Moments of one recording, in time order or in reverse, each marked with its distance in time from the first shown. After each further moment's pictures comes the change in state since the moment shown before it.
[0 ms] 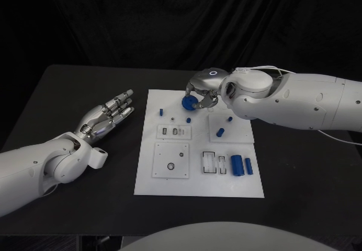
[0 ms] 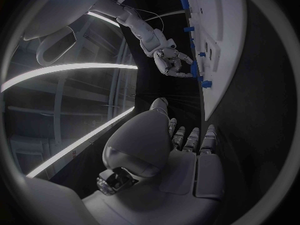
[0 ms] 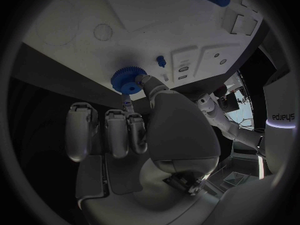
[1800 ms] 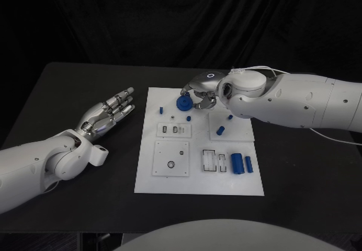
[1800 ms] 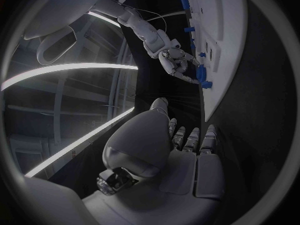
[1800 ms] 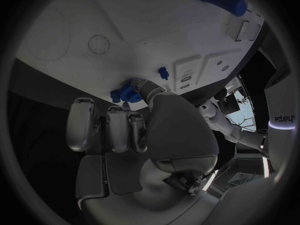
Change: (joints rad) left arm 0.000 0.007 0.000 -0.010 0.000 0.012 0.000; left_hand 0.004 -0.004 0.004 -0.004 0.000 -0.004 0.004 0.000 0.000 -0.004 0.004 0.000 0.000 0.000 0.000 0.000 0.000 0.000 0.000 0.000 0.000 0.000; right arm -0.026 0.035 0.001 -0.066 0.012 0.057 0.020; right_hand -0.010 -0.006 0.085 -0.025 -0.057 -0.278 -0.025 -0.096 0.035 0.000 -0.007 0.000 0.000 -0.001 -0.008 -0.078 0.000 0.016 -0.032 -0.011 -0.098 0.000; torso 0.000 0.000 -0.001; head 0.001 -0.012
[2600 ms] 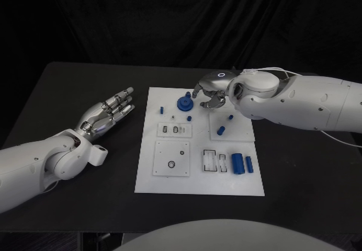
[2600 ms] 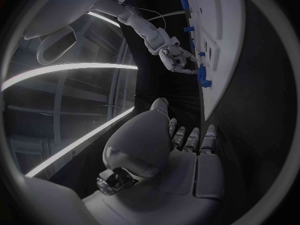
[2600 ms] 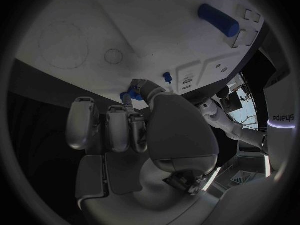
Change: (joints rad) left arm 0.000 -0.005 0.000 -0.001 0.000 0.001 0.000; left_hand 0.004 0.004 0.000 0.000 0.004 0.000 0.000 0.000 0.000 0.000 0.000 0.000 0.000 0.000 0.000 0.000 0.000 0.000 0.004 0.004 0.004 0.000; right arm -0.003 -0.071 0.000 0.036 0.009 -0.038 0.002; right_hand -0.007 0.007 0.015 -0.010 -0.017 0.146 0.000 0.029 0.009 0.000 0.000 0.000 0.000 0.000 0.000 -0.010 0.000 0.000 -0.004 0.004 -0.014 0.000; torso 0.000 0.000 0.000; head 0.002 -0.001
